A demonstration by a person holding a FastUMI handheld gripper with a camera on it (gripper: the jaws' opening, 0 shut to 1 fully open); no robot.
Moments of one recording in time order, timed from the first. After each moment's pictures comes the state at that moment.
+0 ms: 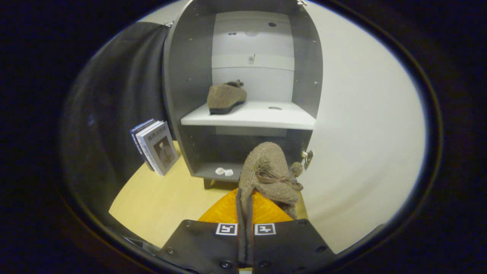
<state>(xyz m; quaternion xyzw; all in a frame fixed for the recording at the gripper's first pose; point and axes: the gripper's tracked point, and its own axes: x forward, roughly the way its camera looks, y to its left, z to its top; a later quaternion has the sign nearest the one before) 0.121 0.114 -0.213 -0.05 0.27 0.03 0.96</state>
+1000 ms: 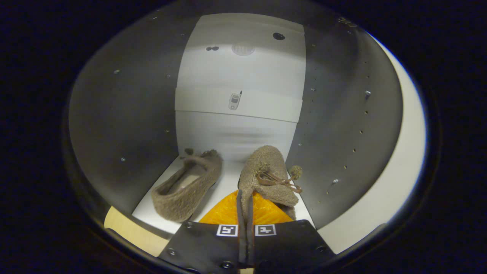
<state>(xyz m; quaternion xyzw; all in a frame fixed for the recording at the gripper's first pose) 0.367 0.107 -0.116 -0.09 0.19 -0.02 0.98</state>
